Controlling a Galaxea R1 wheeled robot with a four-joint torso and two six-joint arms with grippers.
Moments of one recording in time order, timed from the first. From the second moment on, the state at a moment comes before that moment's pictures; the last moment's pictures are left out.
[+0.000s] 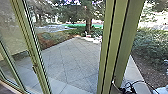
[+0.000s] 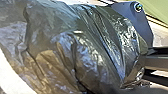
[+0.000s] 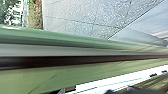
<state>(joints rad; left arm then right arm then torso) 1.49 2.91 -2.58 0.18 0.05 -0.08 -0.74 2.37 -1.85 1.83 -0.01 -0.78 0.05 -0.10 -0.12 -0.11</state>
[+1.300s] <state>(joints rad) 1.49 2.91 -2.58 0.18 0.05 -0.08 -0.67 2.26 -1.62 1.83 0.13 -0.94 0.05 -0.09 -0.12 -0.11</state>
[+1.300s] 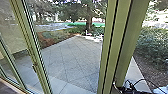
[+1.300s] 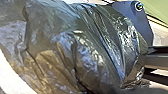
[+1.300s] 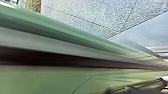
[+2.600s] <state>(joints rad) 1.49 2.91 -2.58 0.18 0.05 -0.08 -0.51 2.13 -1.80 1.77 -0.15 -0.82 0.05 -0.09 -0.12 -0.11</state>
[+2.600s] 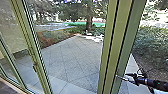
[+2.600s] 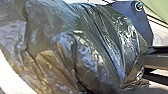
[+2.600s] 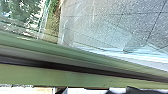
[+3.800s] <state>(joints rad) 1.49 2.91 -2.58 0.18 0.05 -0.08 -0.16 1.96 -2.08 1.40 -0.49 -0.89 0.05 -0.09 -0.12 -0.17</state>
